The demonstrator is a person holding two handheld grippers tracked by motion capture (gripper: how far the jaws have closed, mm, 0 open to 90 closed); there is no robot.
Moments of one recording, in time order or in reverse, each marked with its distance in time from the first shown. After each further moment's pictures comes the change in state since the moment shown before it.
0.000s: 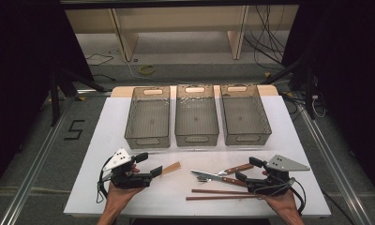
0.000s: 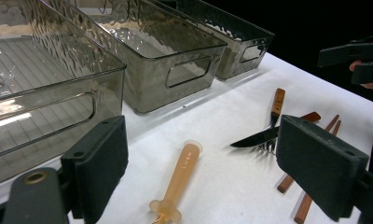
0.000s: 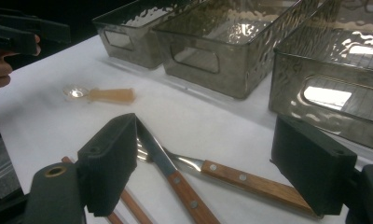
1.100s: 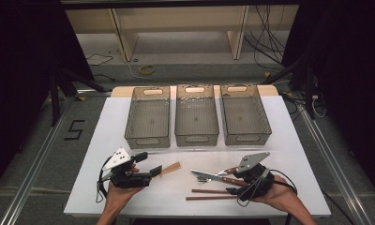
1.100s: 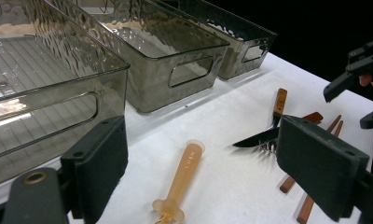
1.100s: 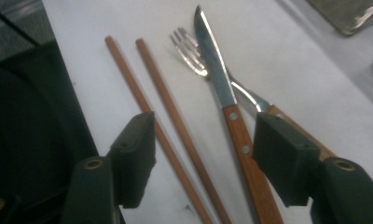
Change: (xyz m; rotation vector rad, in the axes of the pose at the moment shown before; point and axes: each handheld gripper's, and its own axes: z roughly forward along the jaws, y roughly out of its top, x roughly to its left) left arm 0.001 0.000 0.000 0.000 0.006 -0.004; right arm 0.029 0.030 0.030 0.547 0.173 -0.304
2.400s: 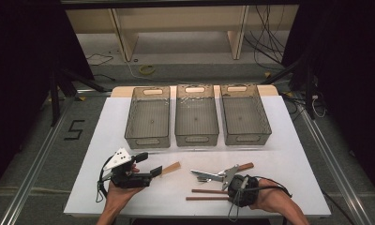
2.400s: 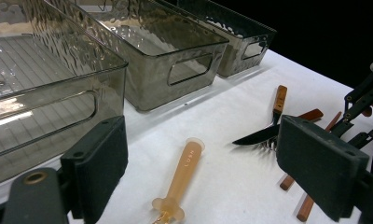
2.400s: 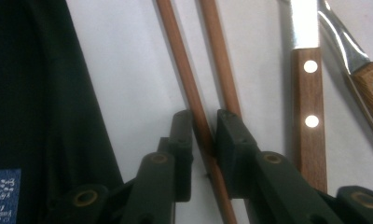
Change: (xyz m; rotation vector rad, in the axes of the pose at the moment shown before) left arm 0.000 0.000 0.001 0.012 -0.001 0.010; right arm 0.019 0.003 0.041 0.356 0.013 -0.211
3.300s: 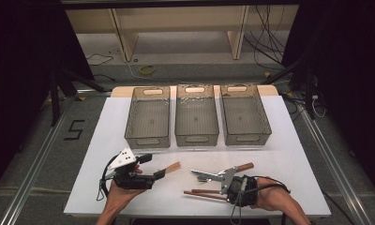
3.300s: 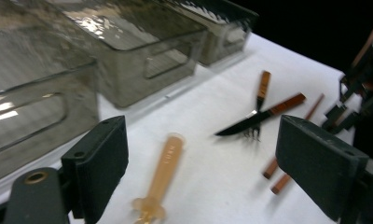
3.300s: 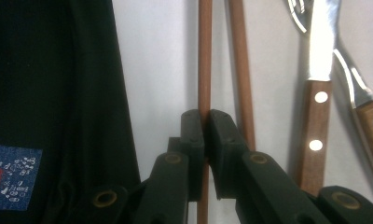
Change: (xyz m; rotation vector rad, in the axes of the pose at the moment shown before) left arm -0.011 0.008 0.006 0.072 -0.066 0.054; right arm 0.003 0.006 -0.013 -0.011 0.031 -0.151
